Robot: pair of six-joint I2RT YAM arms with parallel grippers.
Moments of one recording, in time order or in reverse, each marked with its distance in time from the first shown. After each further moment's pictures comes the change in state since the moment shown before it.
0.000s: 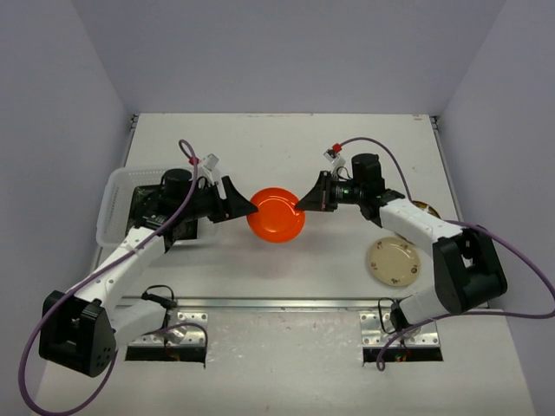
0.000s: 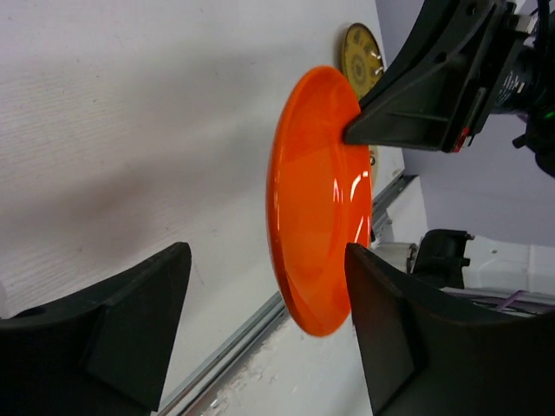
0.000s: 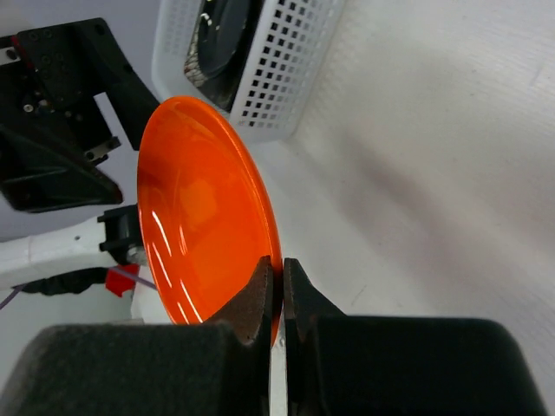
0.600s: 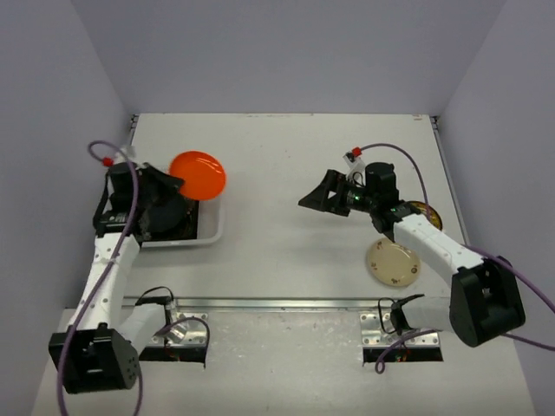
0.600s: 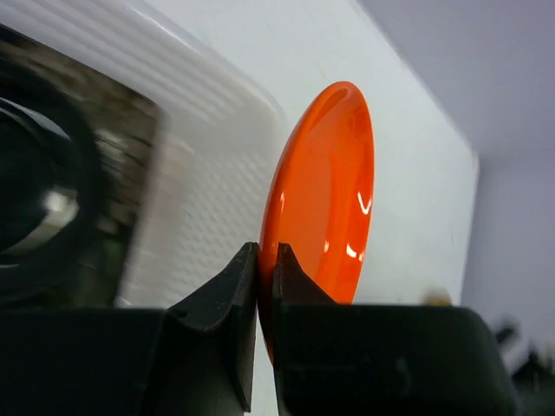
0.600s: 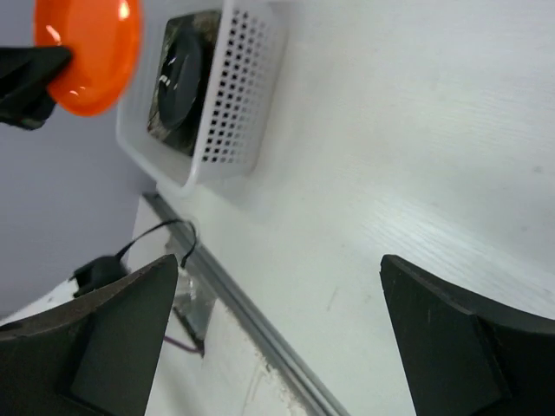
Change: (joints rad) left arm 0.271 -0.093 0.101 -0.183 -0.357 -0.084; right arm 0.000 -0.163 -0.077 -0.016 0.158 0.056
